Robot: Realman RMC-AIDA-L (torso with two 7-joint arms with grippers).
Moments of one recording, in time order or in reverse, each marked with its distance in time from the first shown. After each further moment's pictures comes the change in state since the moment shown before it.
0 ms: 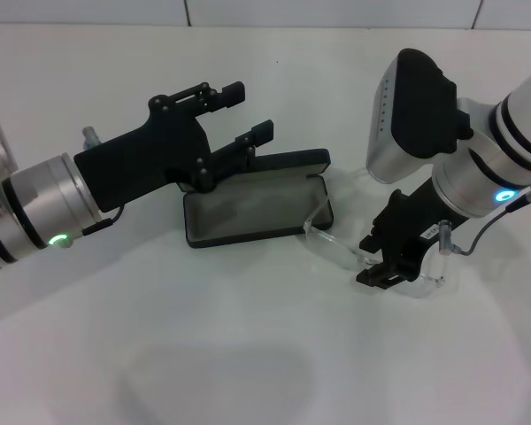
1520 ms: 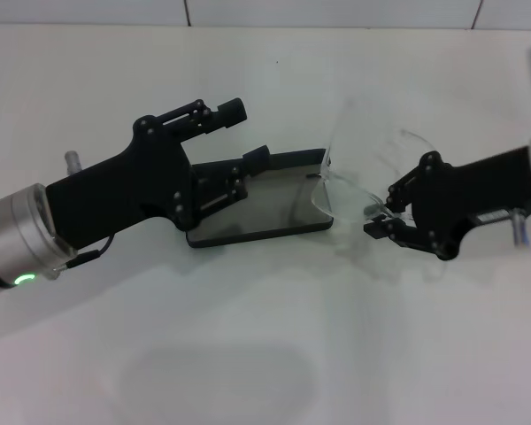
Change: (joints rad) left arm 0.036 0.012 -0.034 -0.046 -0.014 0.262 0.004; right arm -0.284 -0.008 0.309 -0.152 0.304 -0.061 -0.520
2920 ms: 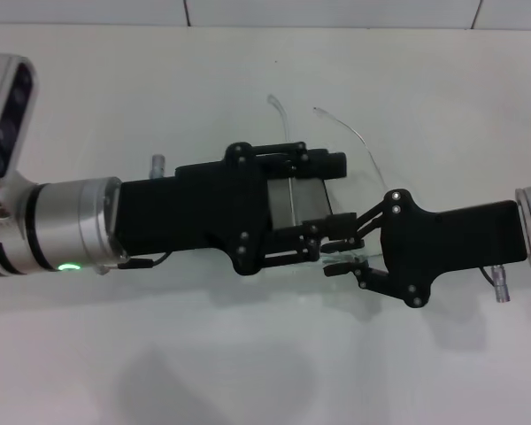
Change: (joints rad) left arm -0.171 -0.008 -0.008 -0.020 0.202 0.135 -0.157; right arm -0.032 0.007 -0.016 0.324 0.383 -0.055 -0.952
